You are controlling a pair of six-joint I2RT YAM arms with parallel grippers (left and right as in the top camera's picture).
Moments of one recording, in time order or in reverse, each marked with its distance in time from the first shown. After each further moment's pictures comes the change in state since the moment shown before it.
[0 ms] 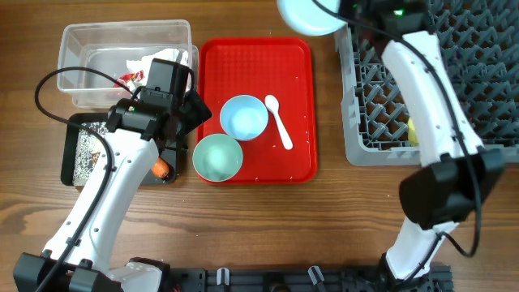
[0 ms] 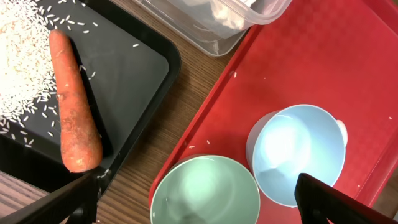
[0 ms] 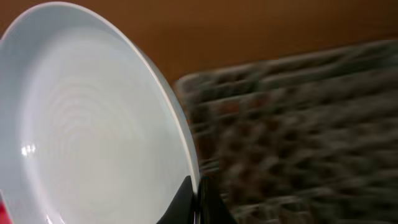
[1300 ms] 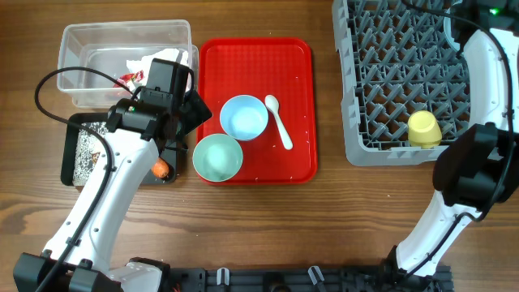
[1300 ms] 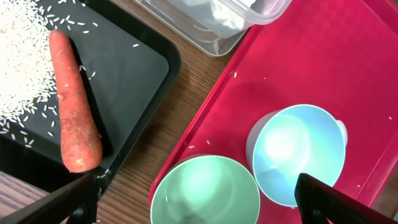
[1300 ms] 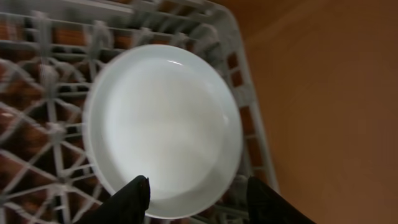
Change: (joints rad) left arm 0.000 0.000 0.000 0.000 0.000 0.000; right arm -0.415 0.137 0.000 0.058 0.159 -0.661
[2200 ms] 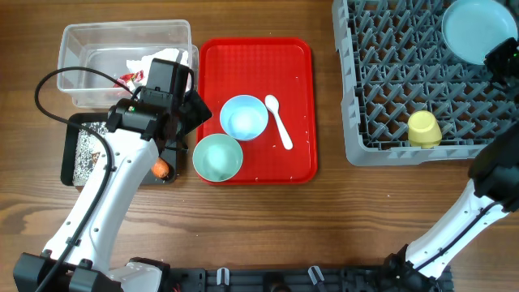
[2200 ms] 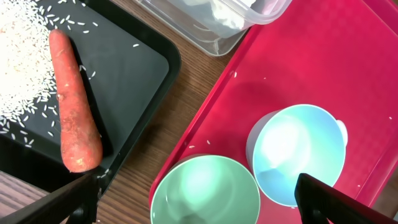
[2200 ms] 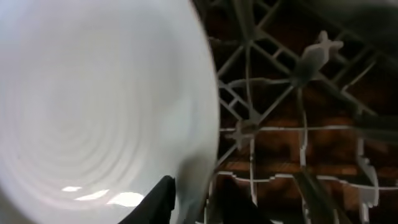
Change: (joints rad) left arm 0.000 0.000 0.000 0.000 0.000 0.000; right arm -0.366 0.164 0.000 -0.105 -0.657 0.760
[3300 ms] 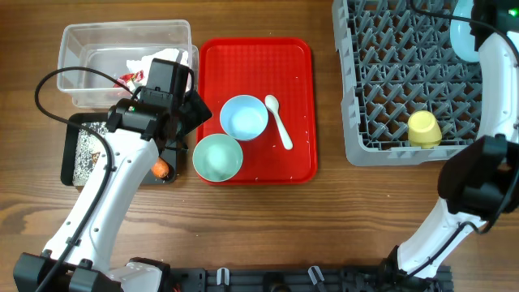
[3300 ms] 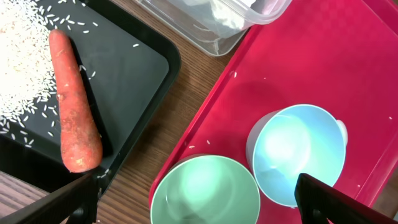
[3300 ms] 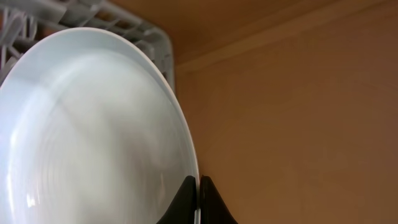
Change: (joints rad) left arm 0.000 0.000 0.000 0.000 0.000 0.000; right arm 0.324 -0.227 0.000 0.253 0.742 -1.154
